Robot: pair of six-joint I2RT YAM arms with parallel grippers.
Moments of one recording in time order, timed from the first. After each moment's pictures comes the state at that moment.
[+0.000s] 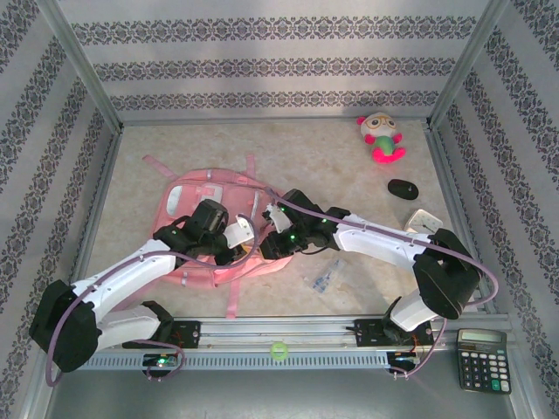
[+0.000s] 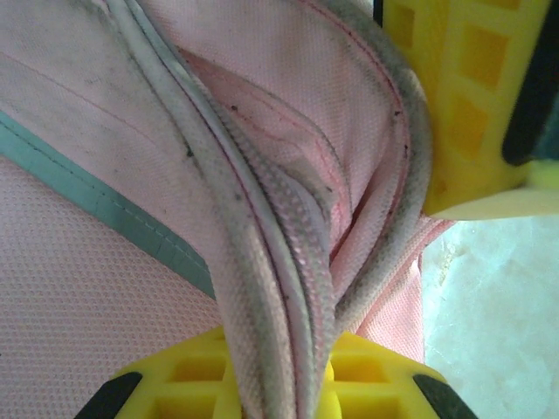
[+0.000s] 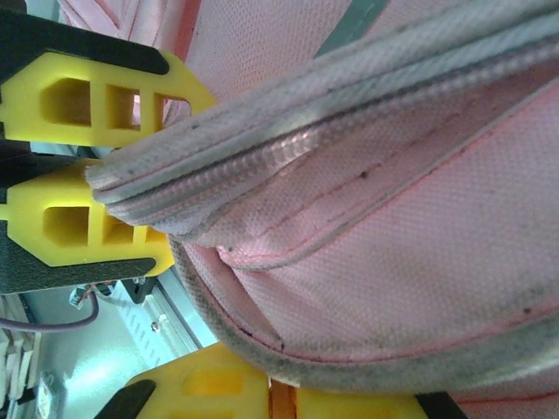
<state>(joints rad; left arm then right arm) -0.59 1.14 0.70 -0.50 0.36 0.44 0.84 1.53 0.99 -0.41 -0.52 0.53</state>
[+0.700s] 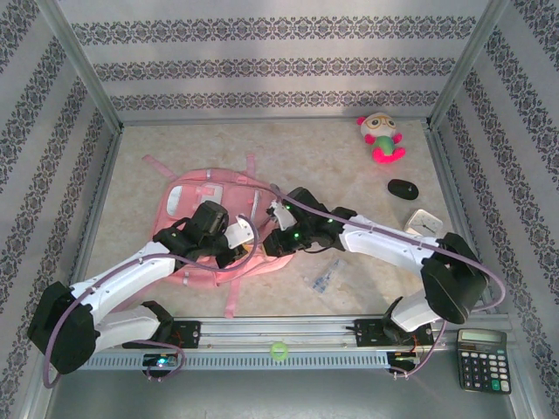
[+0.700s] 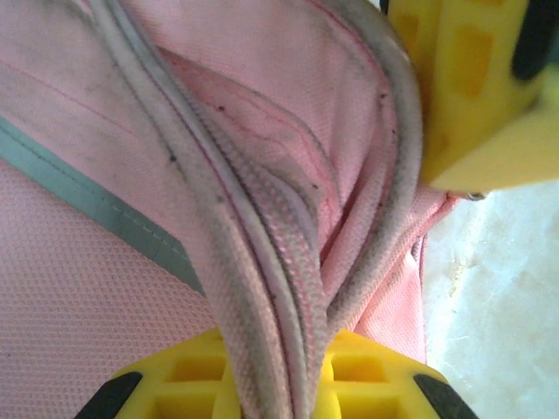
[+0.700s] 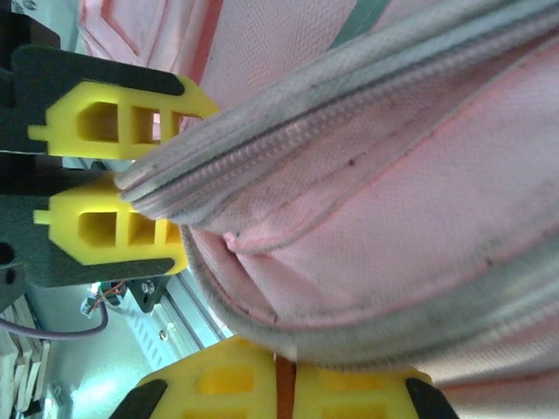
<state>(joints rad) -0.61 1.13 0.69 -0.47 0.31 0.44 0.80 1.46 0.95 -0.39 -0.53 0.54</state>
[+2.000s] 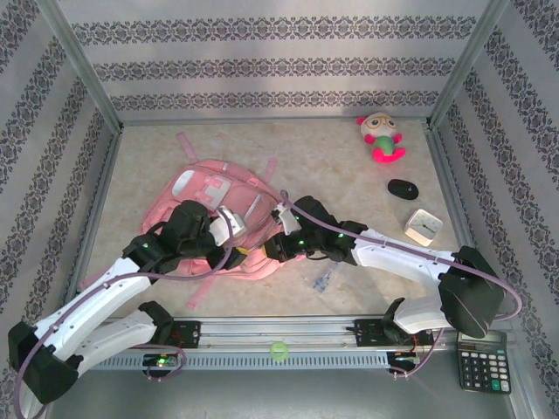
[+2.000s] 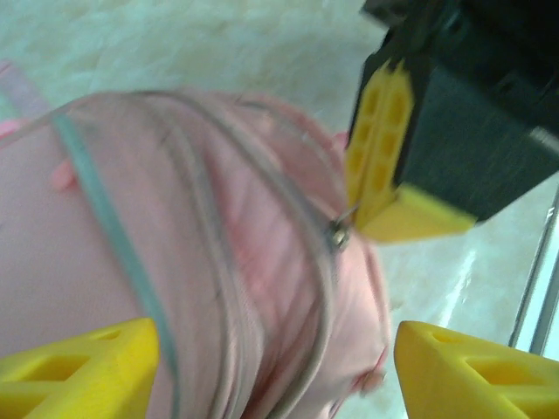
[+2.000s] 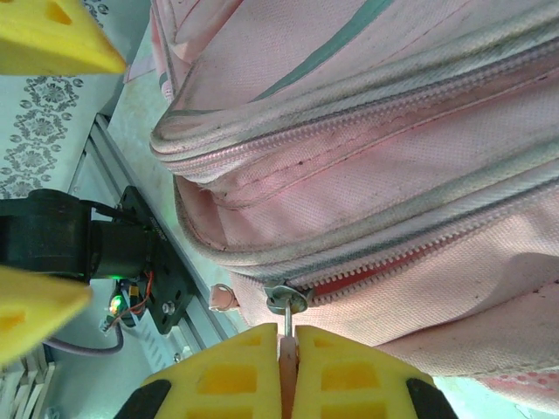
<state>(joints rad) -0.64 0.93 0.76 -0.59 0.34 0.25 0.85 1.36 0.82 -0.19 -0.48 0.61</state>
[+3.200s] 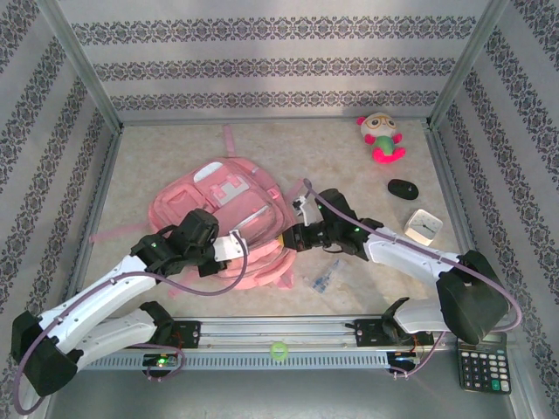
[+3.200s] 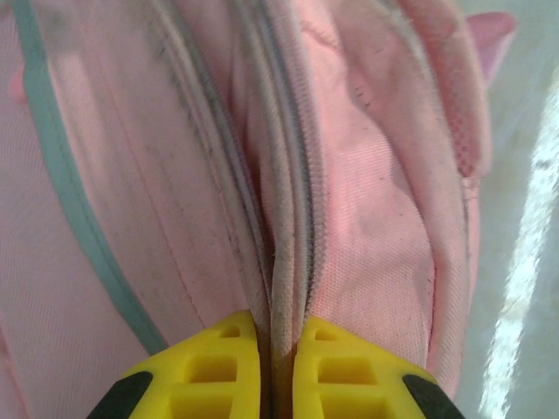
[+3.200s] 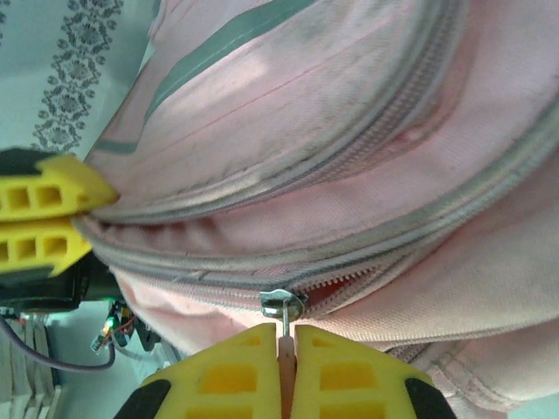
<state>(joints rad) -0.65 0.93 0.75 -0.80 0.13 0.65 0.66 1.32 0.71 -0.11 -0.60 0.55</state>
